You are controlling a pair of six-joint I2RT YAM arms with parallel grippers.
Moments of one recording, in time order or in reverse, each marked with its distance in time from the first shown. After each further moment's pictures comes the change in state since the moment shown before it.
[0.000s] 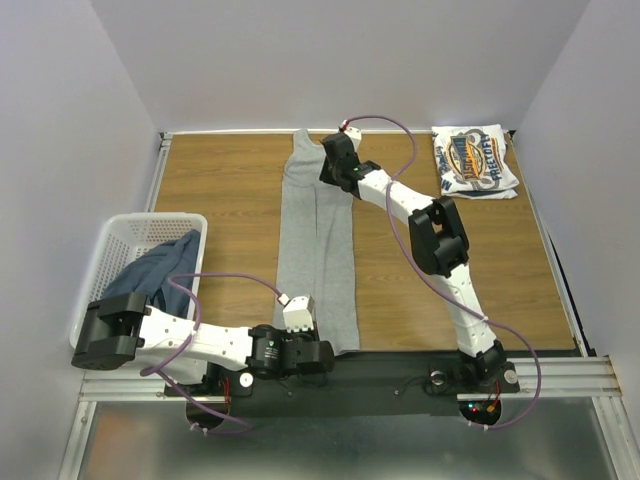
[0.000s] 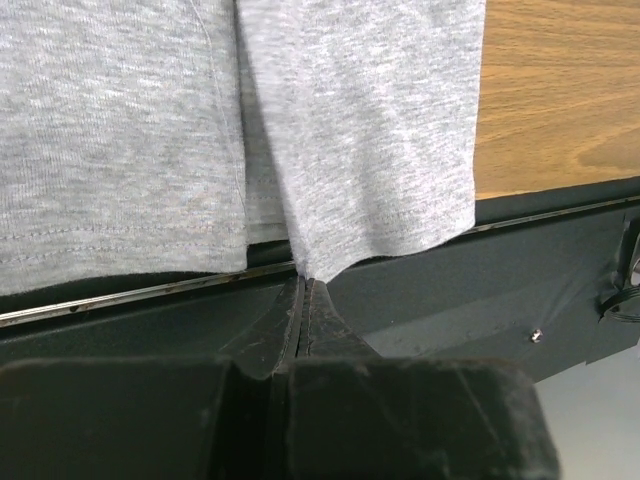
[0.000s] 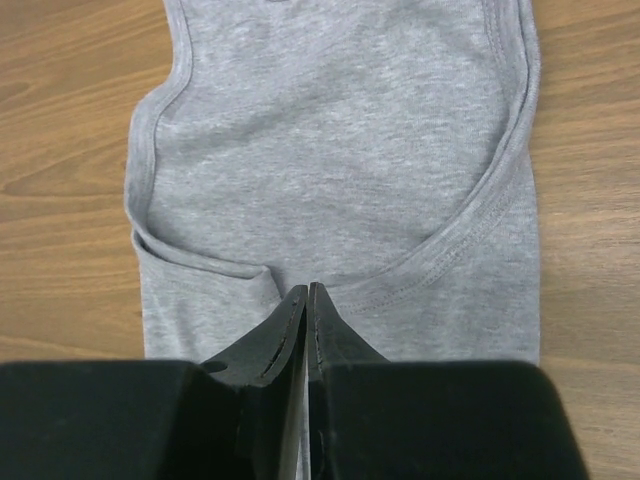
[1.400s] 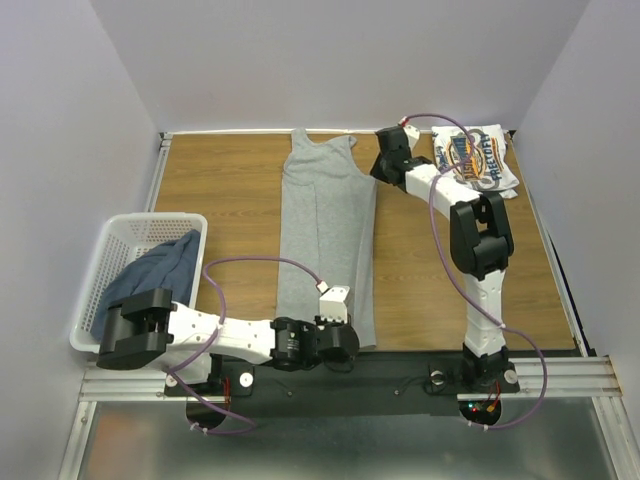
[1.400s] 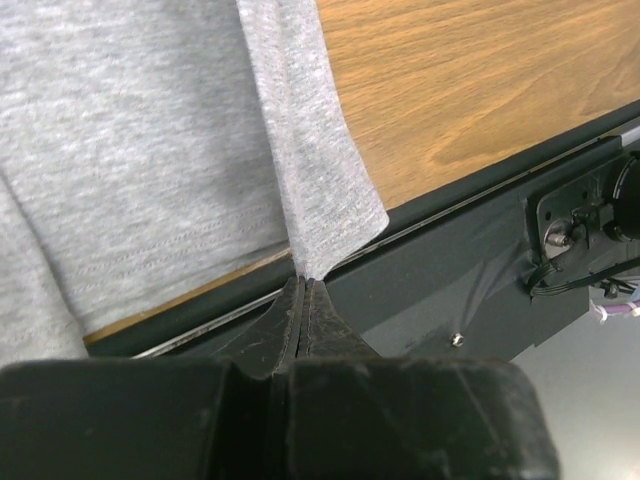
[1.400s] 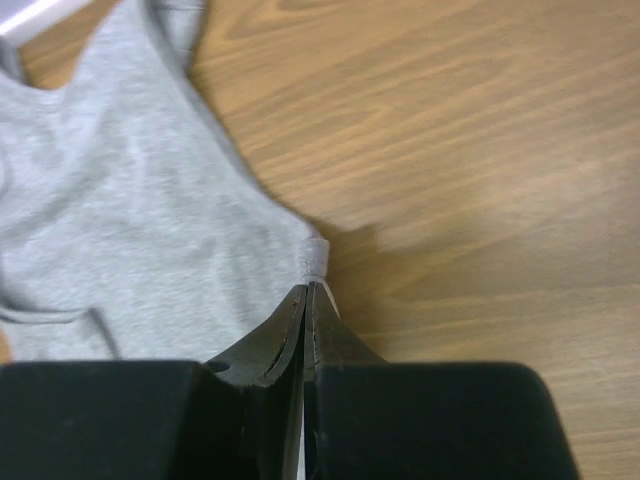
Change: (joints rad) left arm 0.066 0.158 0.119 0.277 0.049 0.369; right arm -0.210 -0.251 -0.342 0.014 0.004 0.016
